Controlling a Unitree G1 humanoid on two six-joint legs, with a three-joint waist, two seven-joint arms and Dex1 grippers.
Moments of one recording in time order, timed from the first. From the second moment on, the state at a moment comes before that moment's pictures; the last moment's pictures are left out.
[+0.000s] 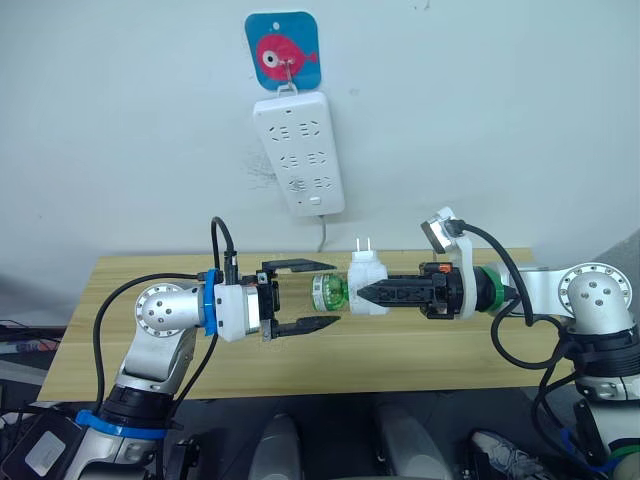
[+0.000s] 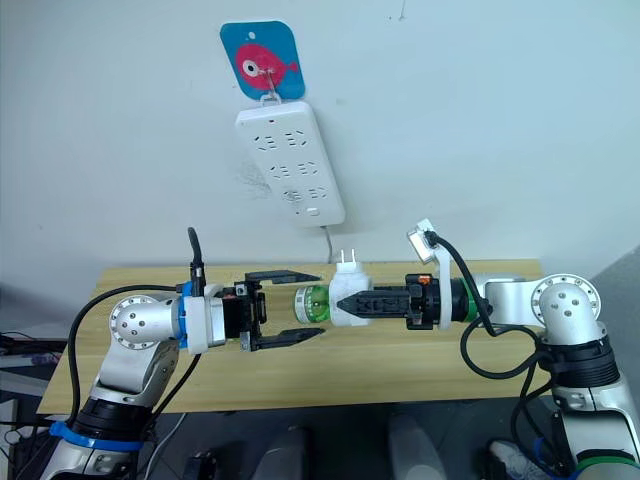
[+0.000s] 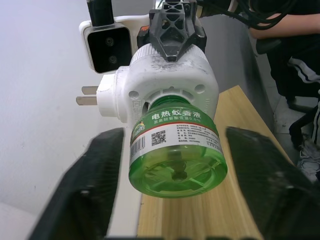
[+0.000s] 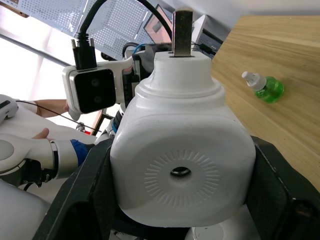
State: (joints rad) left arm -0.27 0.57 -0.08 -0.12 -0.36 -0.43 -1.22; right arm -0.56 -0.63 0.02 -0.15 1.63 1.31 0.36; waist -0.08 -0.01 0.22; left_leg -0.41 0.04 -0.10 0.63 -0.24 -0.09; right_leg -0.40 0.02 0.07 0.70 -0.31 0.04
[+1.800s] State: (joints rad) left arm -0.24 0.86 -0.11 -0.35 -0.65 0.64 -1.17; right arm -0.58 -0.65 0.28 0.25 0.41 1.02 0.36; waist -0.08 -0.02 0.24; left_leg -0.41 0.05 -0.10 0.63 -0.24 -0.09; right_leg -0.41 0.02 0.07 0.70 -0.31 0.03
